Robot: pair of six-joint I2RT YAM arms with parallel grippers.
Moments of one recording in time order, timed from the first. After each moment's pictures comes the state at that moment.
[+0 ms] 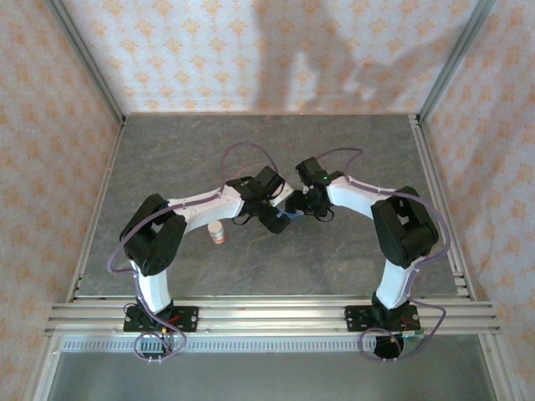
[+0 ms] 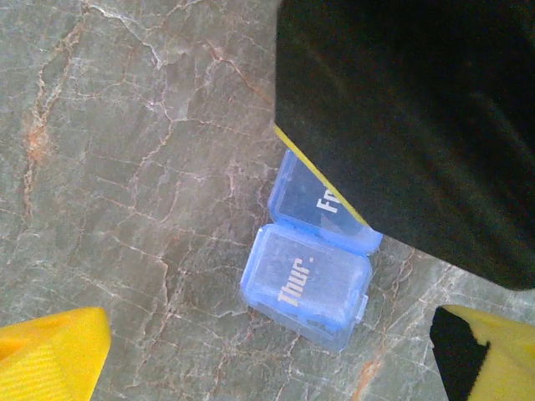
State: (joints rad) left arm -0.69 1.84 1.25 -0.52 -0.01 0.06; right arm 0.52 1.81 1.14 -0.55 -0.12 0.55
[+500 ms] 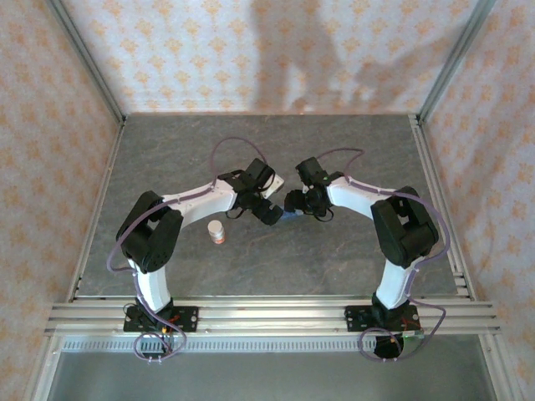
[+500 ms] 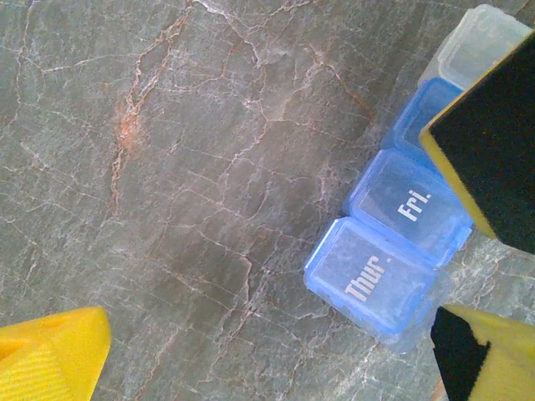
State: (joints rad) left arm -0.61 1.84 1.25 -0.51 0.00 0.06; right arm 0.52 1.81 1.13 -0.52 -0.12 0.56
